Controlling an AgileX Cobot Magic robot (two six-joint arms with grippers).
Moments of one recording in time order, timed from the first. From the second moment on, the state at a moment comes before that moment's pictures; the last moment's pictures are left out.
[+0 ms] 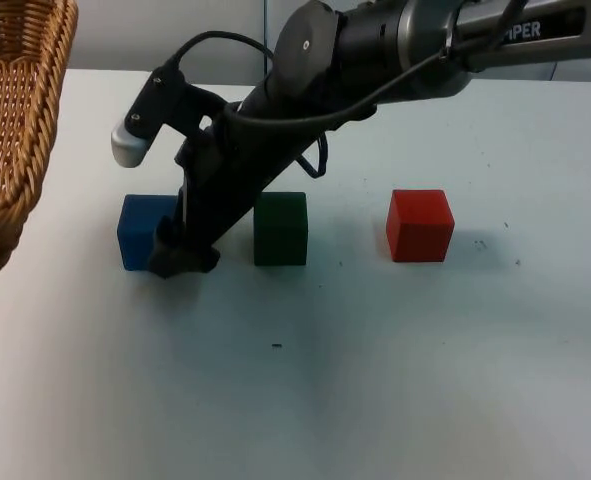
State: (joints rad) right arm 0.66 2.49 -1.90 0.54 0.57 -1.14; left arm 0.65 1.44 -0.87 -0.74 1.11 0.81
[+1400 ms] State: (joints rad) right arm 0.66 2.46 -1.90 0.55 0.60 -1.03; left arm 0.65 1.44 -0.87 -0.76 1.11 0.81
